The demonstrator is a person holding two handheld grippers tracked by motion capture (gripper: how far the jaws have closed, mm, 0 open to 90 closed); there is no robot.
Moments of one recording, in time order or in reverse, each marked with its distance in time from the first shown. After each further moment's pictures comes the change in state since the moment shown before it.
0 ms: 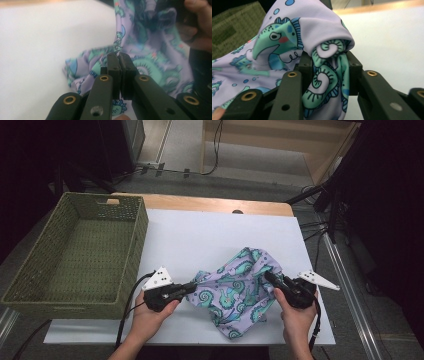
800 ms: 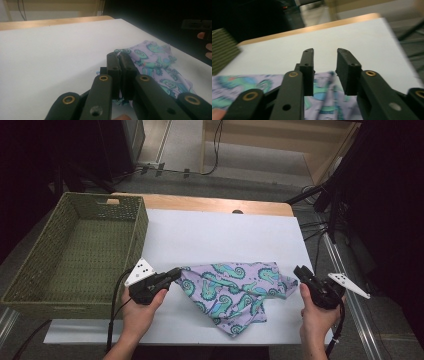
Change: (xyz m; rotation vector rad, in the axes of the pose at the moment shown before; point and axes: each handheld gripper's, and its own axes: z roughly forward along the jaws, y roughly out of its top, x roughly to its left) left arm 0.016 0.005 -0.021 -0.081 0.207 -0.086; right arm -0.045 0.005 -0.032 -0.113 -0.180 0.093
